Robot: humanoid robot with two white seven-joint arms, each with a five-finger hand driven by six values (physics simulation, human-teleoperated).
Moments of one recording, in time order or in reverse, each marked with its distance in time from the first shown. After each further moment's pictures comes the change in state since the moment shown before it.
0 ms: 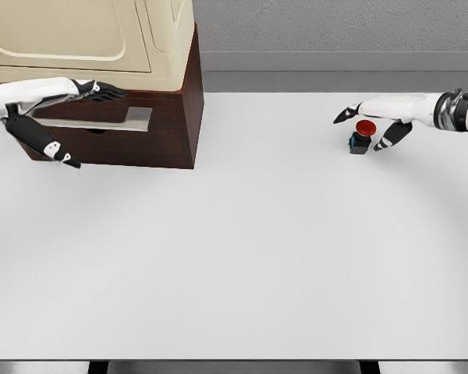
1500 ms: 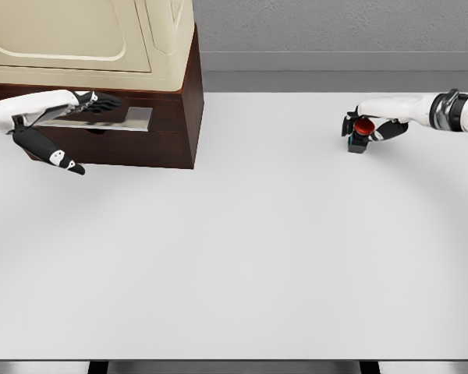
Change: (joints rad) left arm 0.147 -0.056 0.109 0.076 -0.009 0.007 0.002; right arm -0.021 0.040 -0.002 0.083 0.005 0.000 0.000
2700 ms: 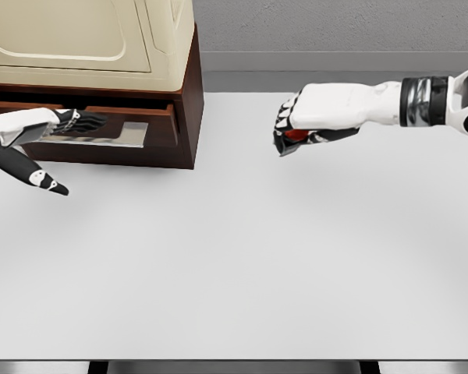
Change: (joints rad) left arm 0.129 0.116 0.074 -0.092 0.127 0.012 -0.008; right arm 0.008 -0.225 0.128 -0.863 -0.188 -0.001 0.001
